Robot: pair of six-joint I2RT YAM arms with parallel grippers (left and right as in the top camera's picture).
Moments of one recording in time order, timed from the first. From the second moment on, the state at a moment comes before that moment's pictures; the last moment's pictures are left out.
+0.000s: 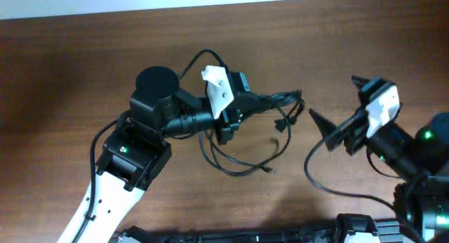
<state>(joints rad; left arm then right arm) -0.55 1.19 1.22 -0.23 0.83 0.10 -0.13 0.71 1.03 -0.63 -0.67 -0.37</state>
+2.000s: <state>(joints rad) -0.60 1.25 1.22 -0.03 0.85 -0.10 -0.13 0.72 1.03 -0.73 -1.17 -0.89</state>
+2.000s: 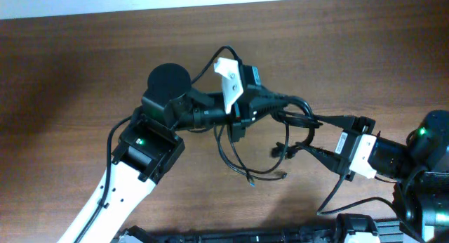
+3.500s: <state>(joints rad) -0.60 1.25 1.22 0.06 0.78 -0.08 -0.13 0.71 1.03 -0.73 -1.21 -0.89</state>
